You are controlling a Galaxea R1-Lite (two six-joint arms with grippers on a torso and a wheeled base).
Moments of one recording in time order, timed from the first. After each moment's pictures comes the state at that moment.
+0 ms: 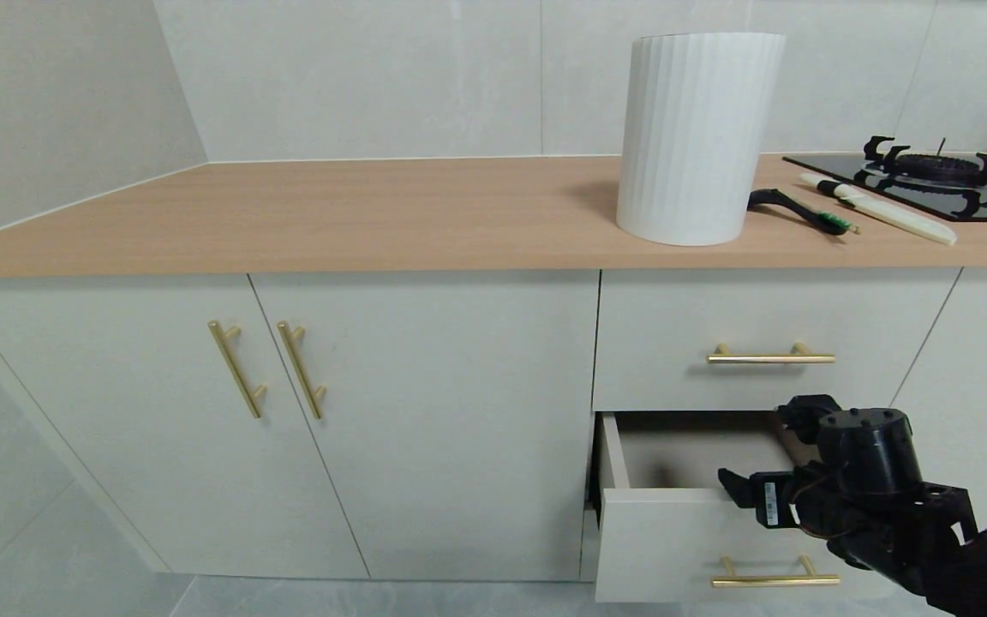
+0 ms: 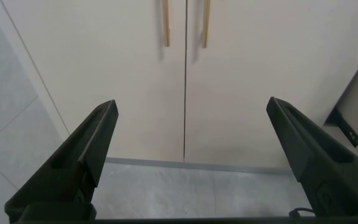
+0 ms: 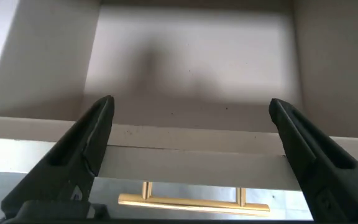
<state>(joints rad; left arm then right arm) 0.00 0.00 0.00 0.00 0.06 -0.01 0.37 1.94 -0.38 -0.94 -0.27 0.19</state>
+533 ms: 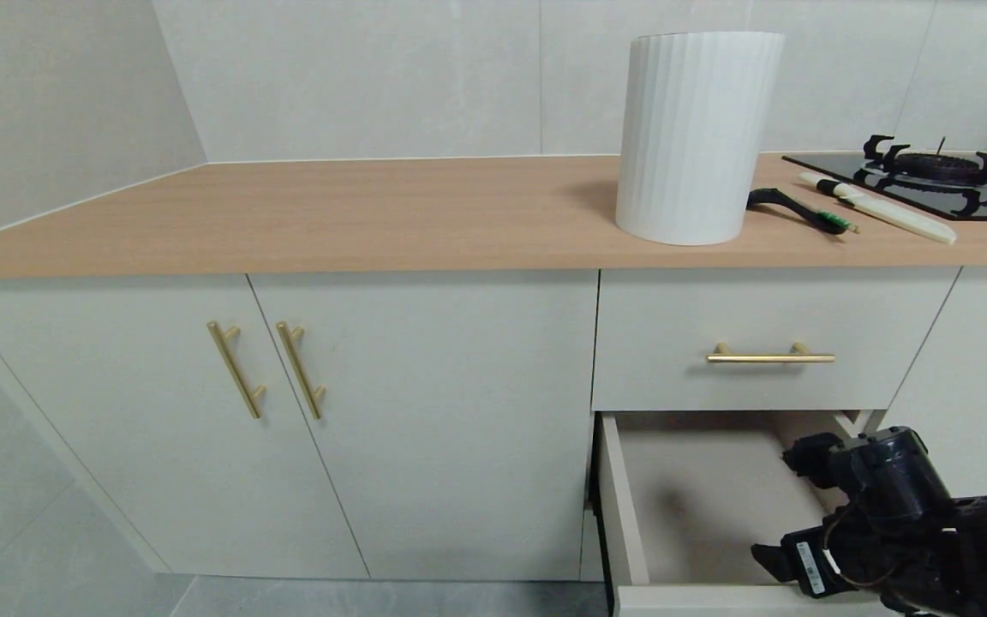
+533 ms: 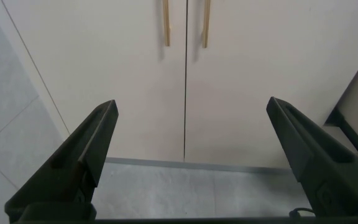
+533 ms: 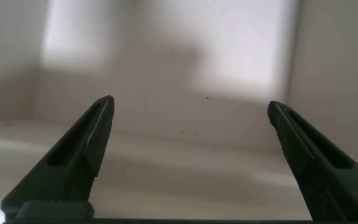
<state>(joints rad) 0.00 0.00 0.00 0.00 0.06 -0.01 0.40 1.78 -0.39 -0.48 -0.26 0.12</state>
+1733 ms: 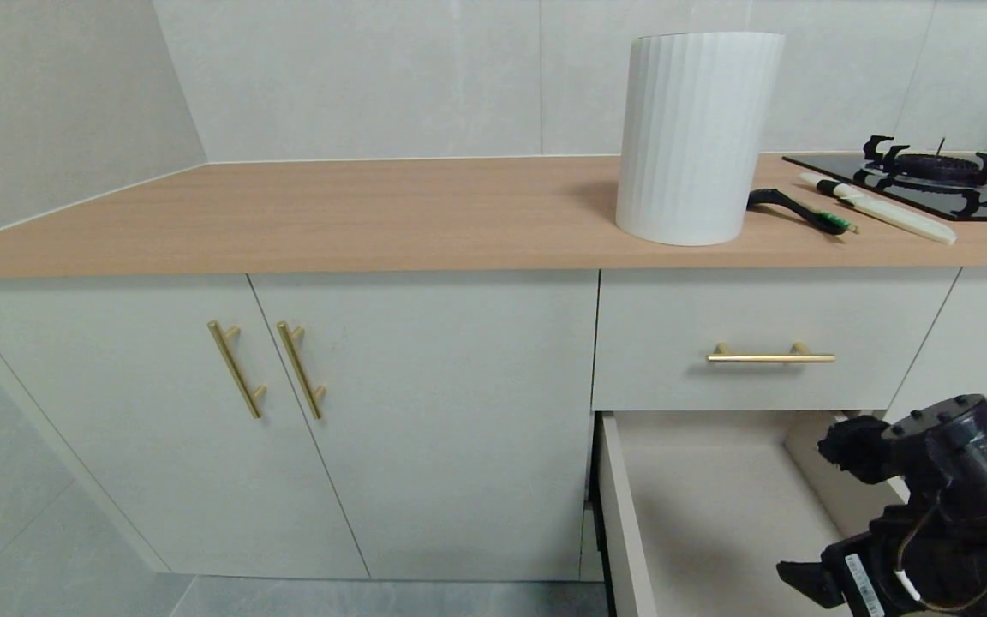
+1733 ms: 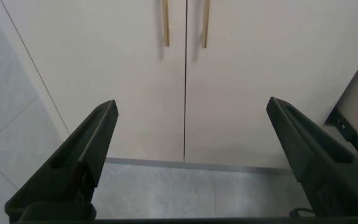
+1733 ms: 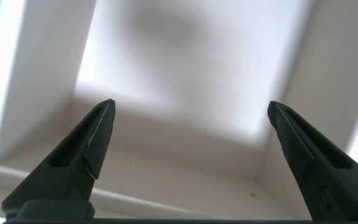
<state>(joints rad) 0.00 0.00 0.00 0.00 0.06 -0.01 0.52 1.46 -0.57 0.05 -0.26 0.18</state>
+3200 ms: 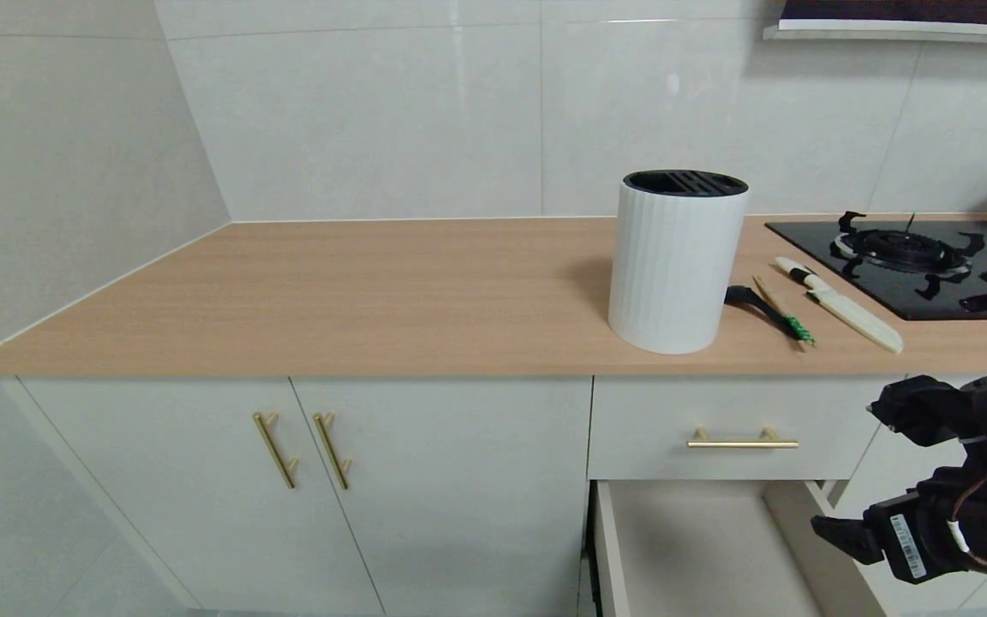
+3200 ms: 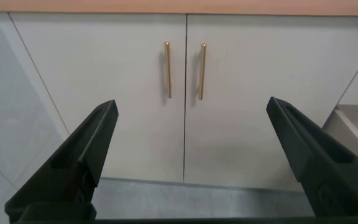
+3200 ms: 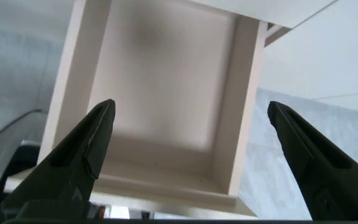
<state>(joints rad) 0.00 0.00 0.00 0.00 0.06 -0.01 0.41 1.36 -0.59 0.04 -0.27 0.07</state>
